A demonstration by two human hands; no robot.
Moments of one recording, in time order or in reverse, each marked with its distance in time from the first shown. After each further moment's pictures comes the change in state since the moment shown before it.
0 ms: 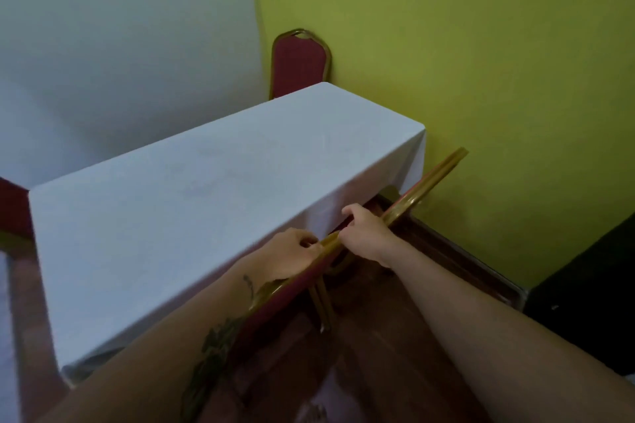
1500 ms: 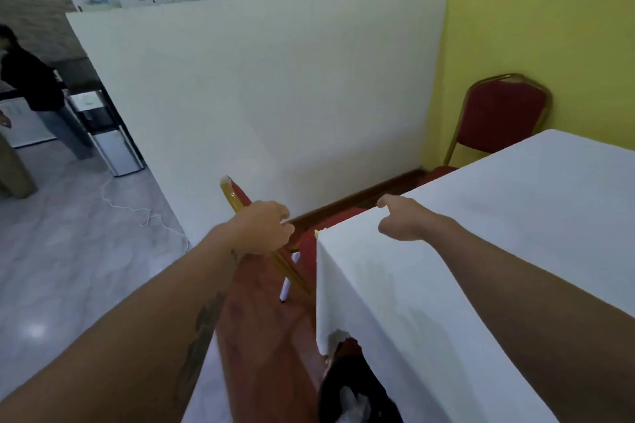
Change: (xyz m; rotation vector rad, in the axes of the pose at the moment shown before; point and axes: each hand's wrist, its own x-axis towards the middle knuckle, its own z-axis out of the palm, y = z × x) left_hand -0.188 -0.513 -0.525 0.469 0.347 -0.235; right_hand 0.105 -0.528 0.426 -0.378 -0.070 -0.332
